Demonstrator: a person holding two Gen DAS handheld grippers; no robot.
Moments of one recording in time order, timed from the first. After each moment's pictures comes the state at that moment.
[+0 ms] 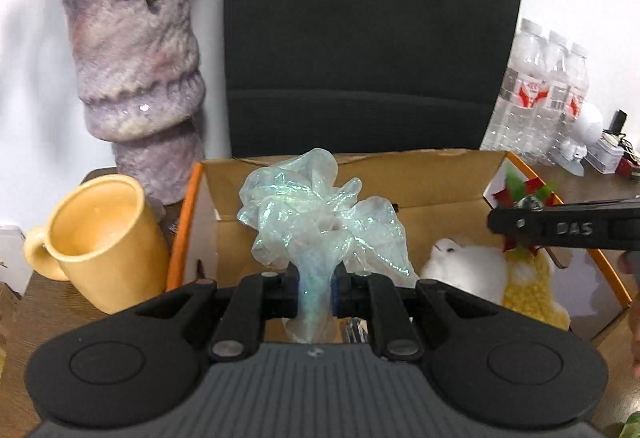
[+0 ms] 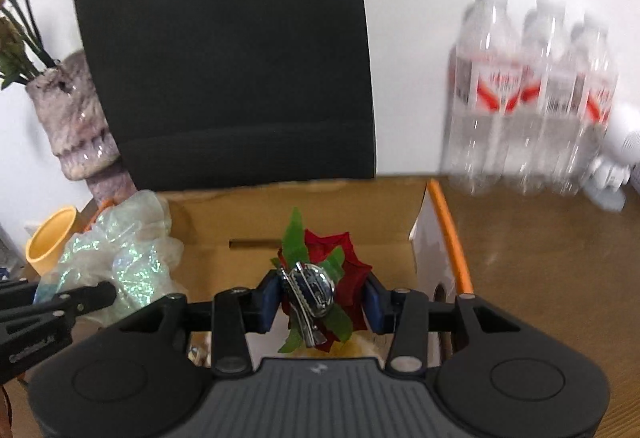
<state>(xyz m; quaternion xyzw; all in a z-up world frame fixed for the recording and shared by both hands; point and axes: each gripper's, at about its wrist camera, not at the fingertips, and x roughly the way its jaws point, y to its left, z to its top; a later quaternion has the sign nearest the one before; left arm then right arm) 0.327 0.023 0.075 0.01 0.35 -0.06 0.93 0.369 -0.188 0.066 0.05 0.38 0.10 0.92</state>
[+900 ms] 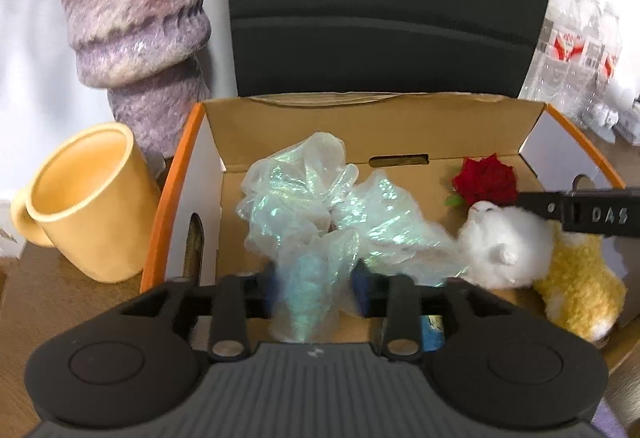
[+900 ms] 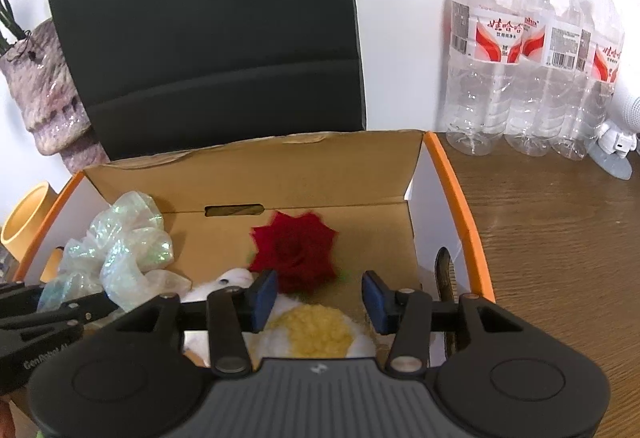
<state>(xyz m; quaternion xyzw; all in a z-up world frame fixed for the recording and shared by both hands) 0.345 0.023 0.043 0.01 0.41 -0.04 0.91 0.379 -0.190 0.039 0.05 0.41 0.09 0.91</state>
